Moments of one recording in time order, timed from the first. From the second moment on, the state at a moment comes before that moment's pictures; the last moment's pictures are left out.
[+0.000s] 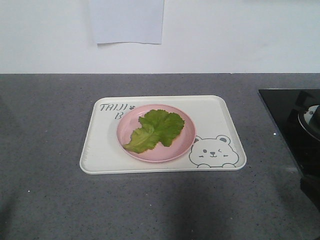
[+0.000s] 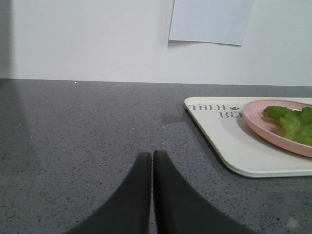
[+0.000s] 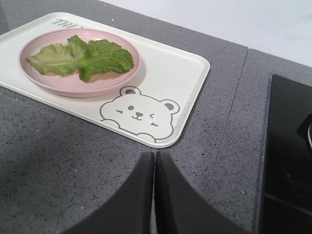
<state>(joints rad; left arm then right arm) -0.07 -0.01 0.03 0.01 0.13 -0.12 0.15 0.43 -0.41 0.39 0.49 -0.55</state>
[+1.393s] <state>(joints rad) -0.07 -0.01 0.03 0.01 0.14 -0.12 0.04 -0.01 0.03 -0.08 0.09 0.20</state>
